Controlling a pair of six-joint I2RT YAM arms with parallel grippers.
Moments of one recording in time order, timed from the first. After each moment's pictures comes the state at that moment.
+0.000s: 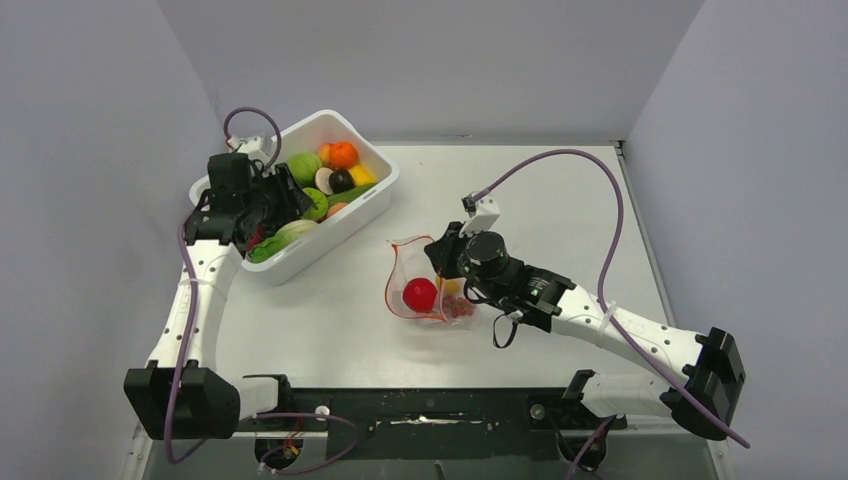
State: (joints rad) left arm -0.01 1.27 1.25 -0.60 0.19 -0.32; right arm 0.95 1.17 0.93 -0.11 0.35 0.62
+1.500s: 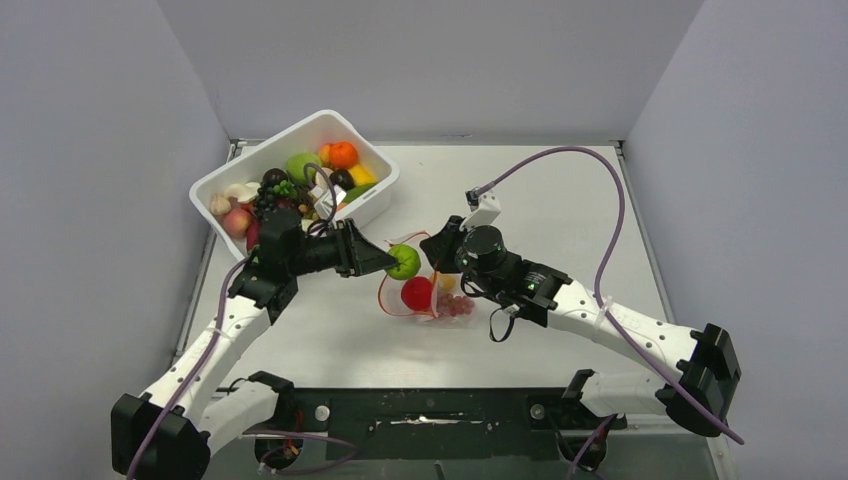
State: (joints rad) left arm -0.36 1.00 0.75 -0.05 0.76 -0.76; right arm 0.94 1.21 0.96 -0.10 0.32 0.75
